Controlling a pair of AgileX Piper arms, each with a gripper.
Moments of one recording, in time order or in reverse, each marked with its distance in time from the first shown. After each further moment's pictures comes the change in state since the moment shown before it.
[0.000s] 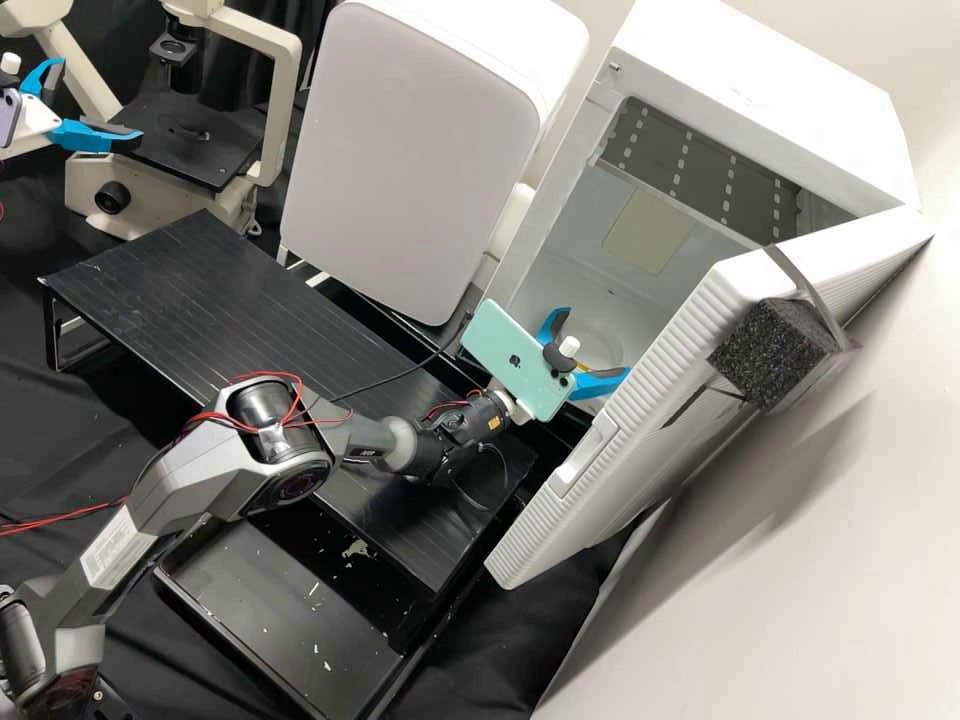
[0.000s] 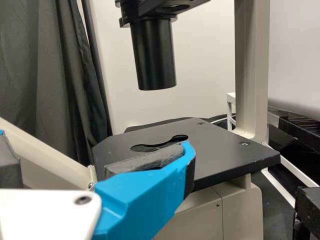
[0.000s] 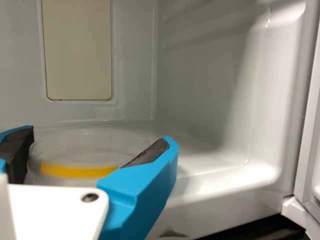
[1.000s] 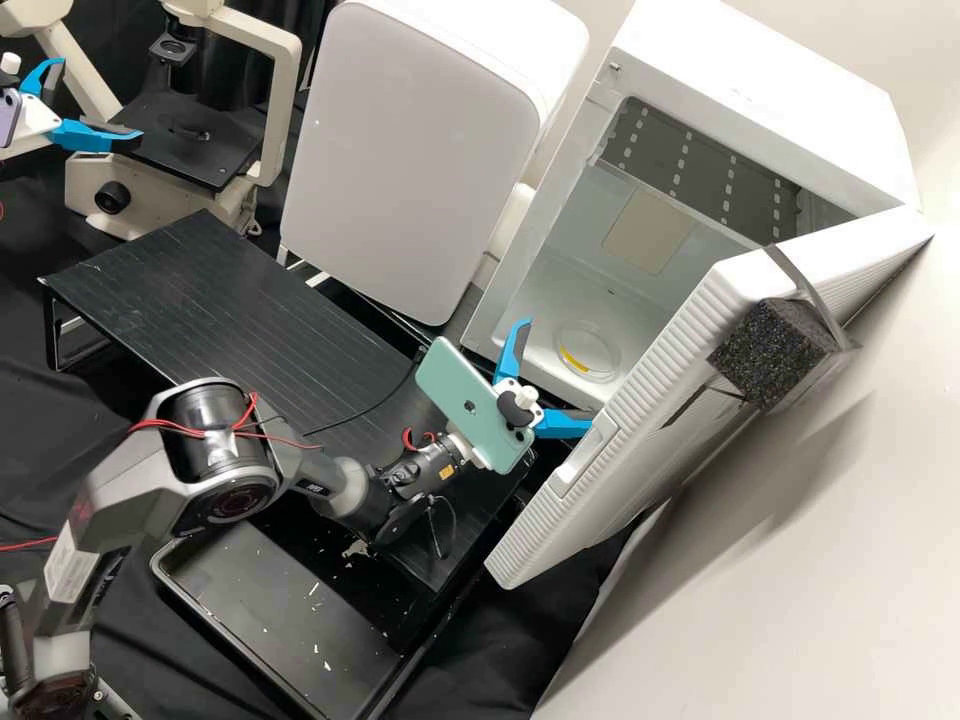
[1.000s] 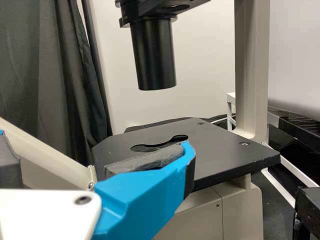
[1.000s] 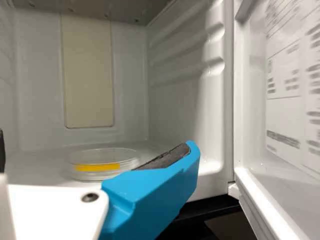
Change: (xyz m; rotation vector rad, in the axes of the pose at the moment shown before) left arm 0.000 0.000 0.000 0.000 0.000 0.000; right arm -0.110 0.032 -0.006 0.058 0.077 0.082
